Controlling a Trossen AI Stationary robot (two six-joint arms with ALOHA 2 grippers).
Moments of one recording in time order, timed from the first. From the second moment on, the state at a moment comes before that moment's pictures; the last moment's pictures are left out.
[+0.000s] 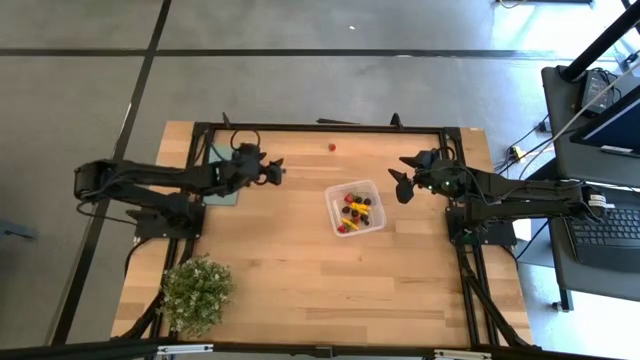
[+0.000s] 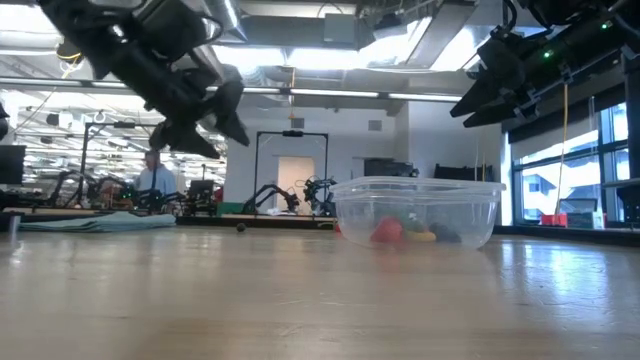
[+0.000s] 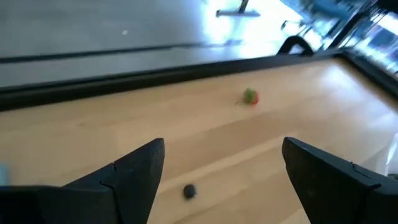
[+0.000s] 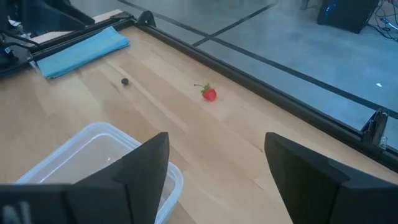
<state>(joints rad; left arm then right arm) 0.28 1.14 0.48 0.11 -0.58 -0.67 -0.18 0.73 0.47 -0.20 0.45 0.31</state>
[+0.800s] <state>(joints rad) 0.33 1.15 0.38 0.28 -0.47 -0.59 -0.18 0.73 0.47 -0.20 0.45 0.31</state>
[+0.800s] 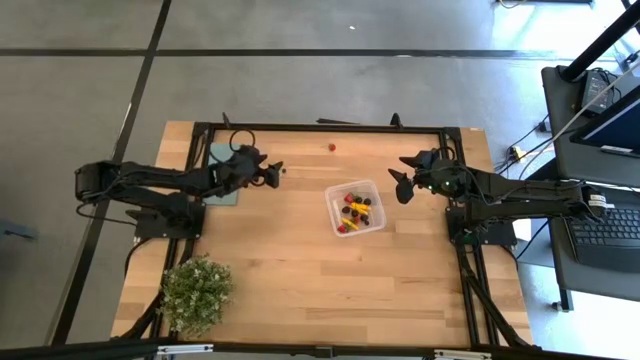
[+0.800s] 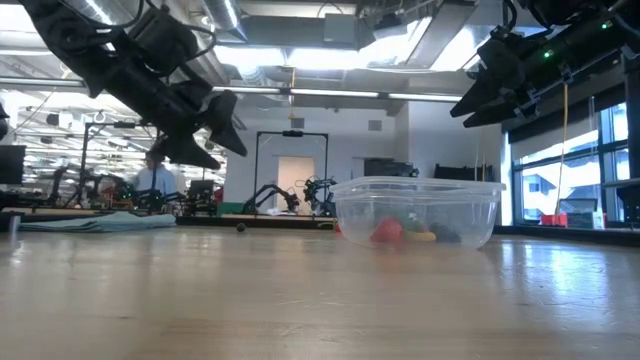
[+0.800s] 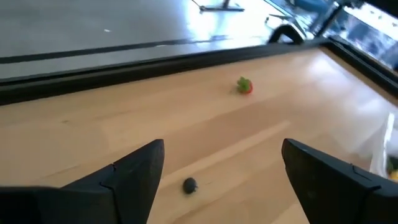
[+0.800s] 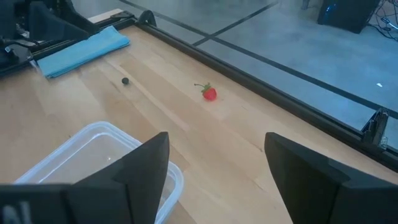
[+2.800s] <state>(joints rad) 0.38 1.84 0.38 0.85 -0.40 -0.26 -0.18 0.86 0.47 -0.16 0.52 0.36</state>
